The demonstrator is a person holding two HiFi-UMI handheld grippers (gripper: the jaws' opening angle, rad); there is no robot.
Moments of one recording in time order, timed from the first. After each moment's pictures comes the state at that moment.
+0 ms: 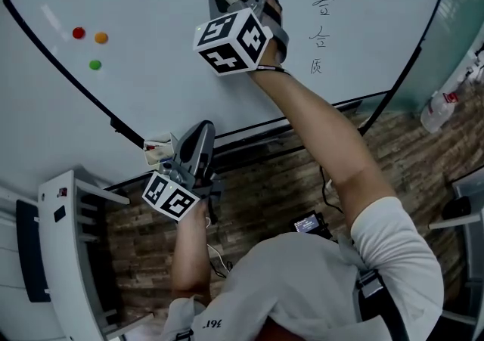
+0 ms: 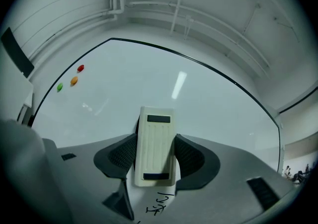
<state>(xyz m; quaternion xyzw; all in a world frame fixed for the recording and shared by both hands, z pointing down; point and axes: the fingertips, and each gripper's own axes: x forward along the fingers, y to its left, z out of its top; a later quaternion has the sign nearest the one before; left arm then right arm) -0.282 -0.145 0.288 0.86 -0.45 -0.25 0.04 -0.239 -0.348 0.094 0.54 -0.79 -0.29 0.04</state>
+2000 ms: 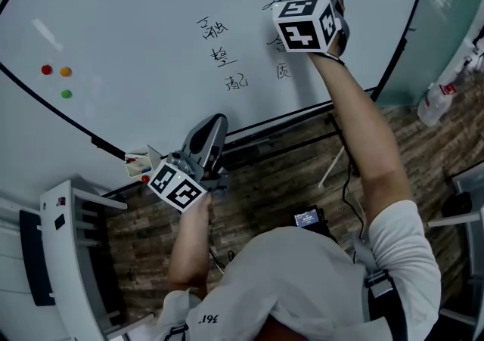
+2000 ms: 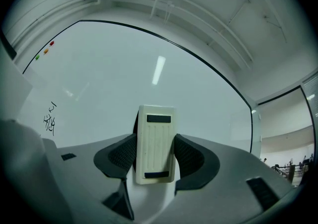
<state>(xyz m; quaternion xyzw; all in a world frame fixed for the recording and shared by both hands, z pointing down) -0.147 -0.208 0.284 0.89 -0.41 -0.21 0.06 0.022 -0.447 0.105 0.63 -0.73 -0.25 0.07</state>
